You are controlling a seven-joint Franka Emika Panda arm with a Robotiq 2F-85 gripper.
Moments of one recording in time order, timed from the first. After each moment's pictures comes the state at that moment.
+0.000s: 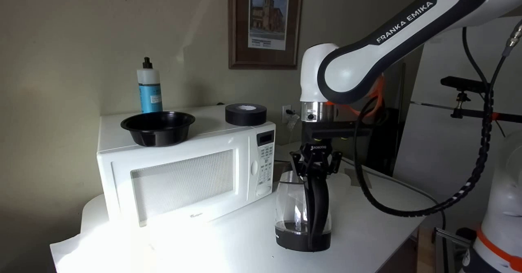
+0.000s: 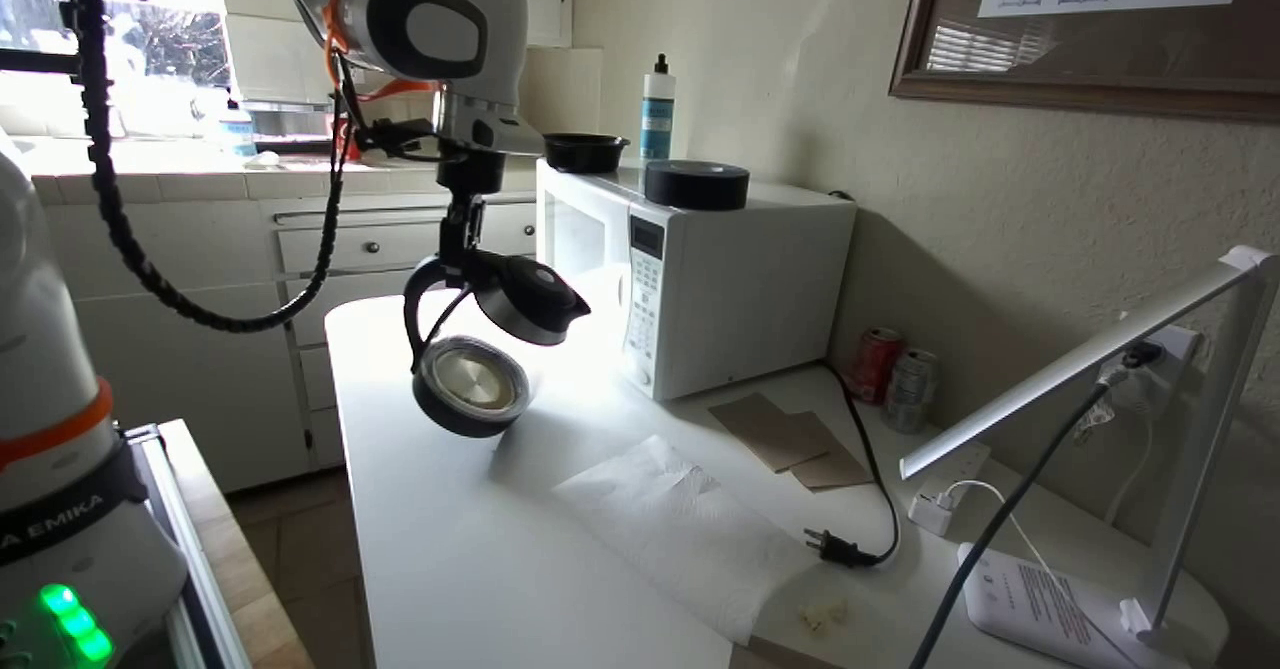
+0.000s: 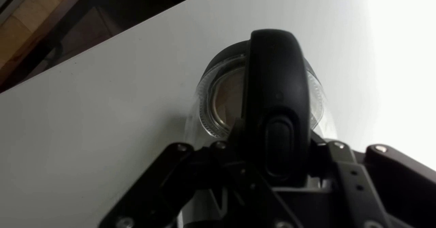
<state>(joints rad) 0.02 -0.31 0.12 -2.62 0.13 2.21 0.75</state>
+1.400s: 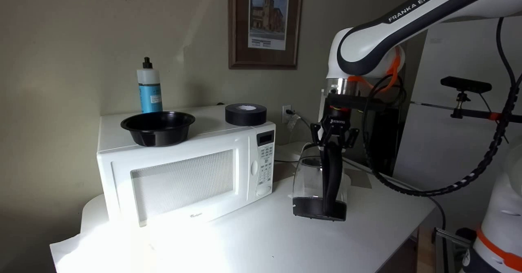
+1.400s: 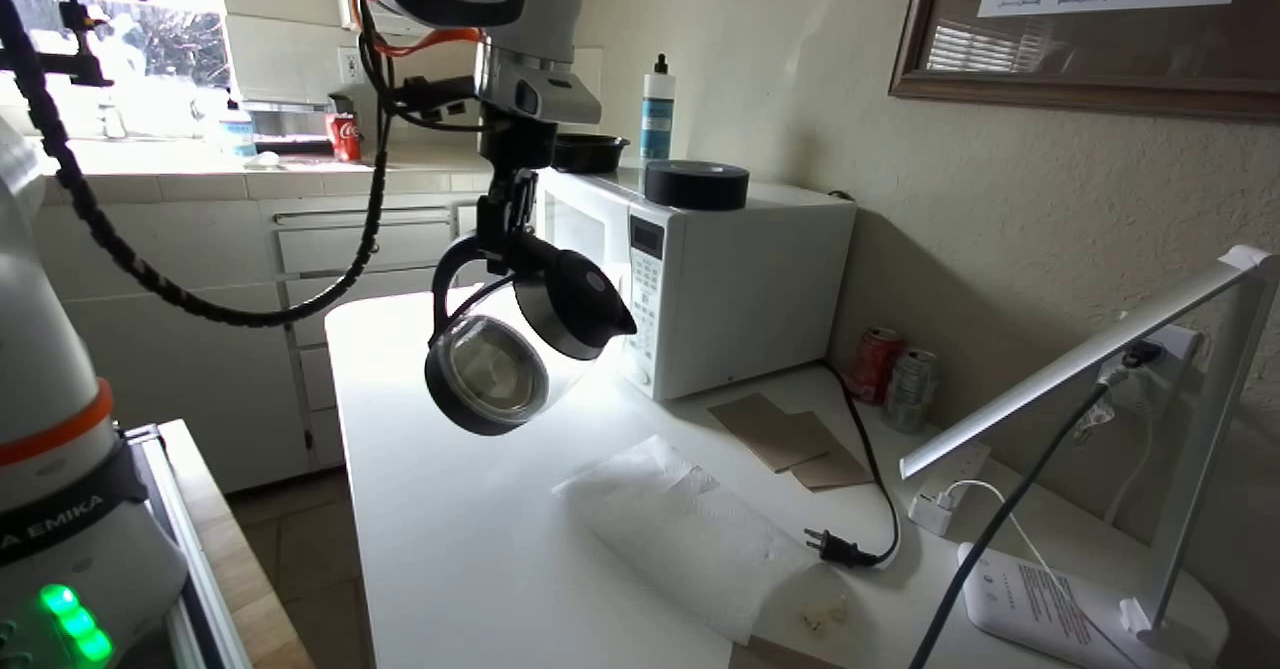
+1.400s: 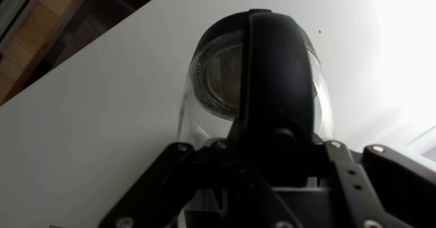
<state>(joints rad) -0.12 -0.44 -0.04 -2.61 0.14 2.12 0.62</state>
